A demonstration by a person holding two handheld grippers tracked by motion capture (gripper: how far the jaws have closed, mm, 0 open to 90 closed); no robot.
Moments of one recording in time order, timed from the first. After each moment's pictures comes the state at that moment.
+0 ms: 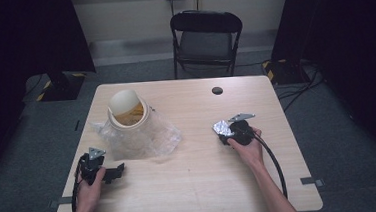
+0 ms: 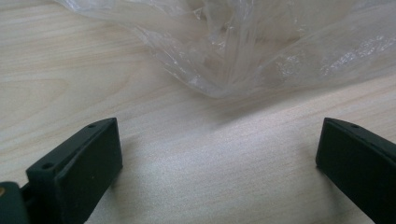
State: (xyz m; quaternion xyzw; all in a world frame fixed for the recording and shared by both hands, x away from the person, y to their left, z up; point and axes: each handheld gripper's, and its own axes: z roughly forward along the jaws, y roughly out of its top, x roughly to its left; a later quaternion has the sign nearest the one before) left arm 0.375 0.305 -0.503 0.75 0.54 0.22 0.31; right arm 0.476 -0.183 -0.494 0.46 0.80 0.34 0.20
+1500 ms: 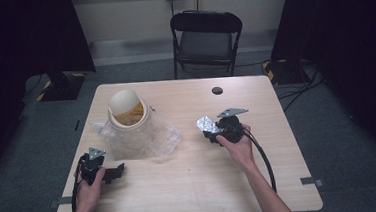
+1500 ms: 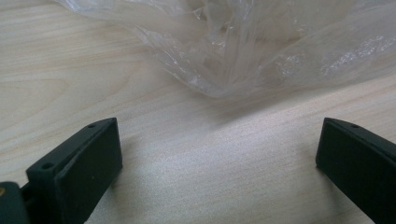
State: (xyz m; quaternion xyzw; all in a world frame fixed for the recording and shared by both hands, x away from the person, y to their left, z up) left arm 0.375 0.305 -0.503 0.75 0.54 0.22 0.31; right arm 0.458 -0.140 -0.443 0.41 0.80 0.42 0.15
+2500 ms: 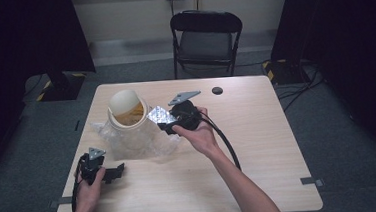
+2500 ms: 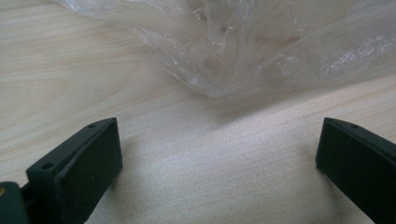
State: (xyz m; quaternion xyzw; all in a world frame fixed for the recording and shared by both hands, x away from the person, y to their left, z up) left arm 0.375 0.305 -0.503 0.75 0.54 0.22 0.31; right arm 0.460 -0.014 -0.366 0.28 0.84 0.45 0.12
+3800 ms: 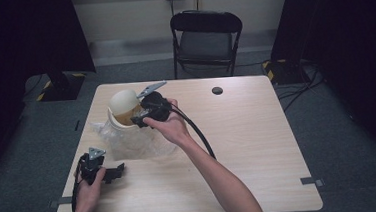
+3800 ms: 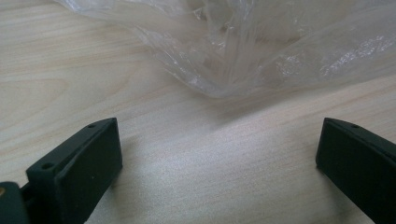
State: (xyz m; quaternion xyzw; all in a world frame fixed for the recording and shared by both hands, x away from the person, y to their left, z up) left arm 0.376 0.305 -0.503 0.75 0.54 0.22 0.32; right arm 0.488 0.065 -0.356 0.25 0.85 0.44 0.11
